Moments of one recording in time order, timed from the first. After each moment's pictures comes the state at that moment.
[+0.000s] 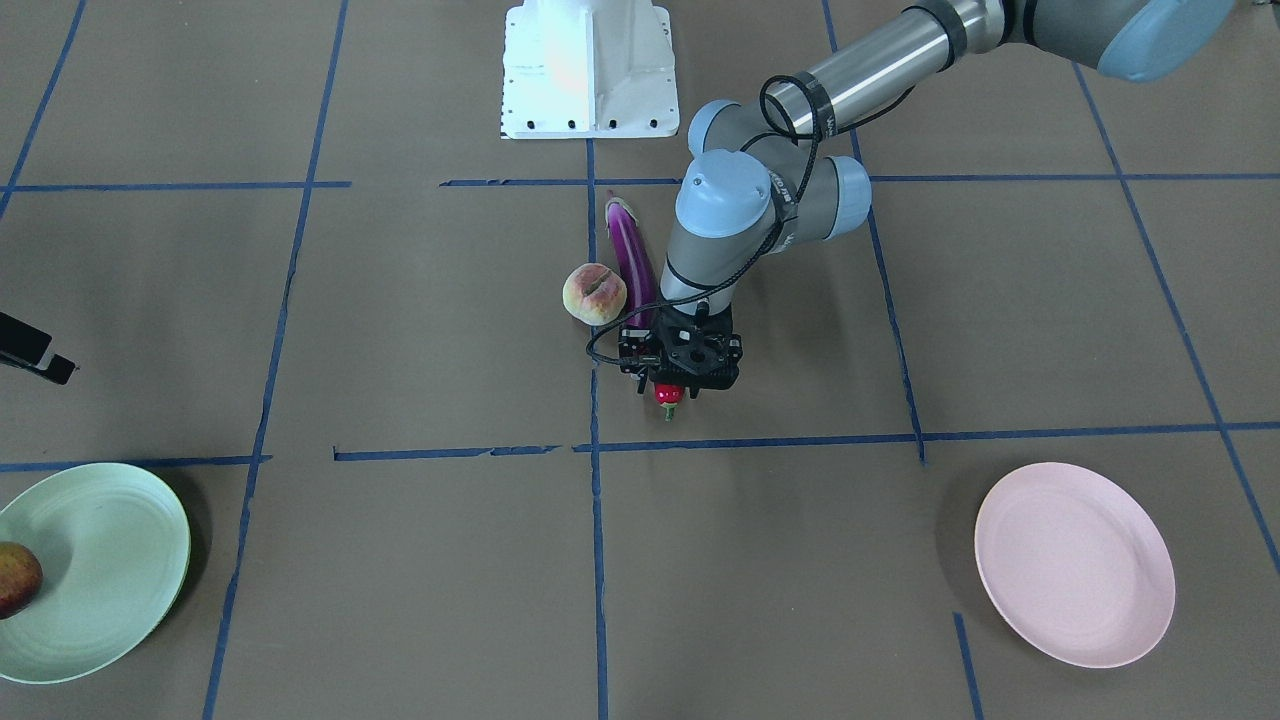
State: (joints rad) left arm -0.57 -2.33 -1.34 -1.96 -1.80 -1.13; right arm 1.25 -1.37 1.70 -1.37 2.45 0.79
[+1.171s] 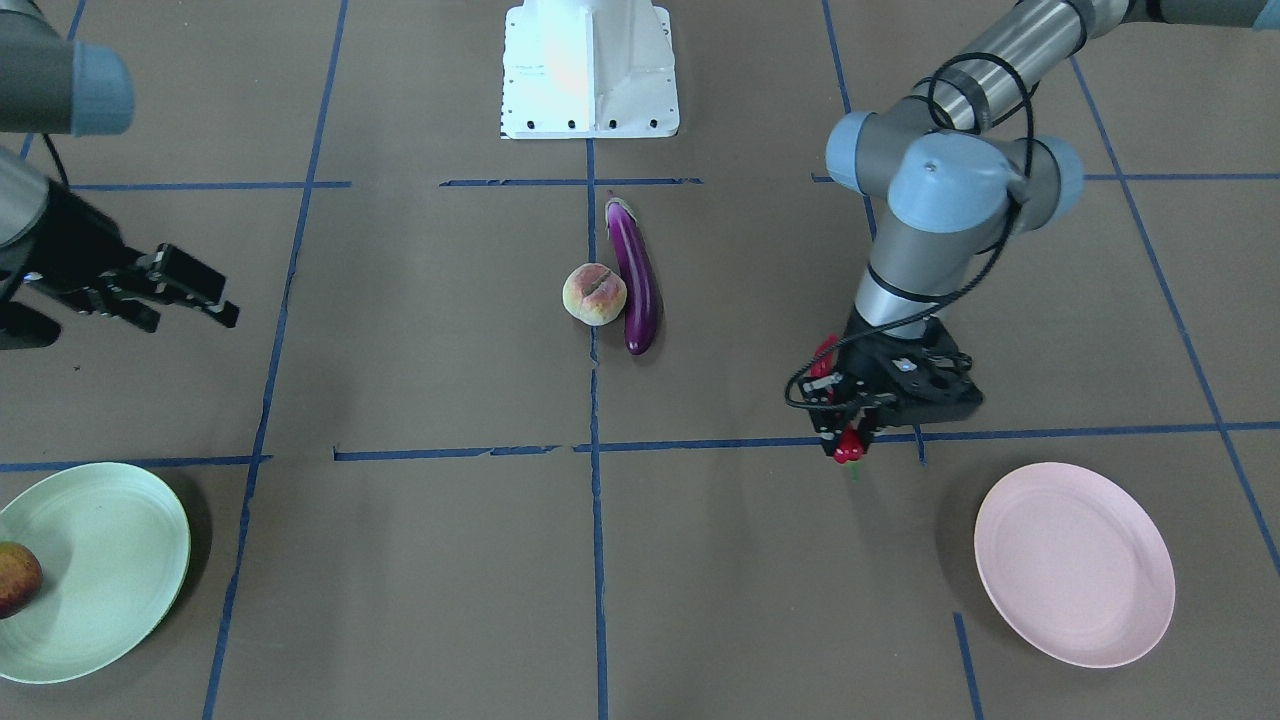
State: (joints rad) left arm -0.86 -2.12 -1.48 -1.96 -1.81 -1.11; right arm 0.99 -1.29 1.88 -1.36 2.35 1.07
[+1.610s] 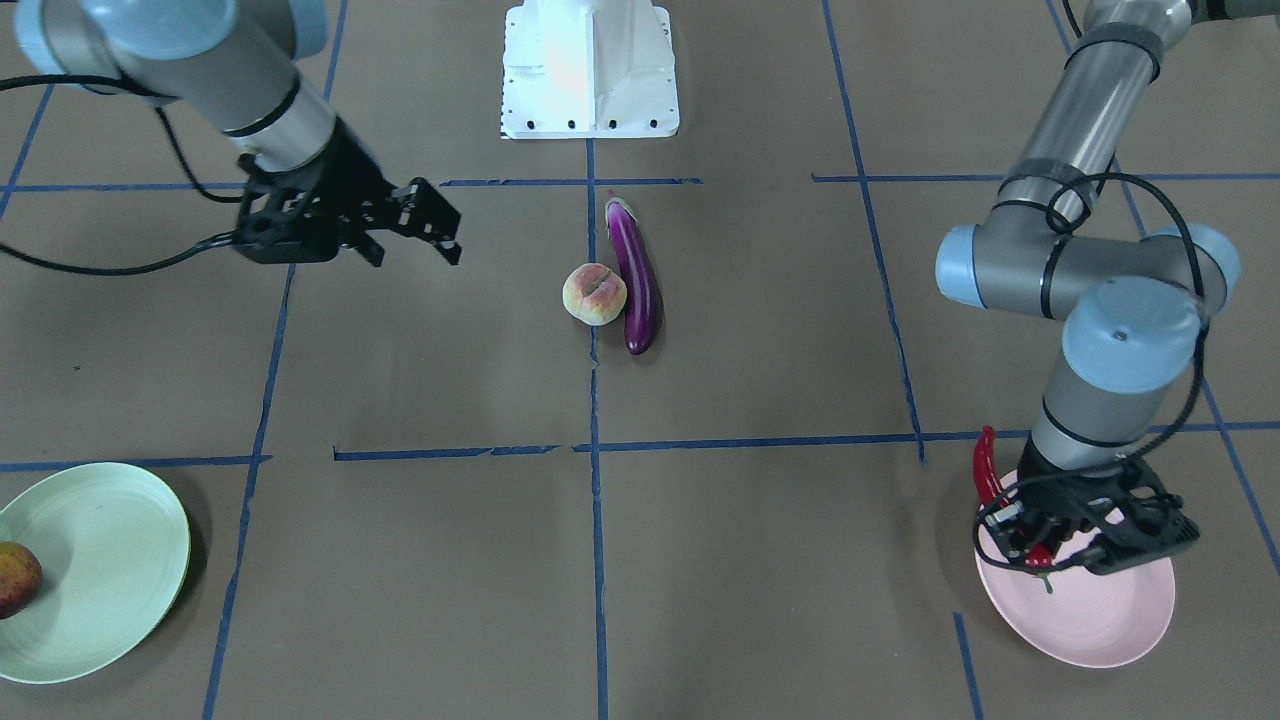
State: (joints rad) left arm -1.04 -2.23 -1.12 -2.01 -1.83 -0.99; right arm 0.67 -1.12 1.93 -1.37 2.07 1.45
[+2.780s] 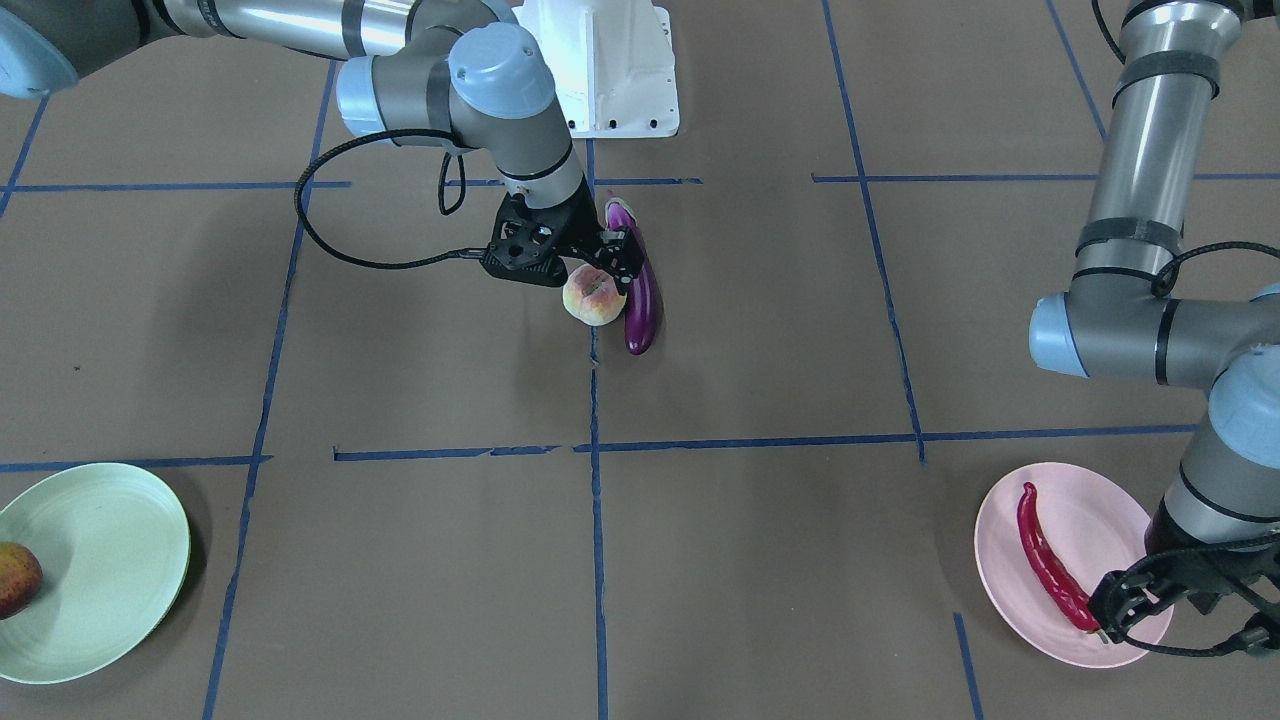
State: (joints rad) left arm -1.13 -2.27 -0.96 -2.17 -1.83 -0.93; right arm 0.47 -0.82 1.56 -1.37 1.86 1.67
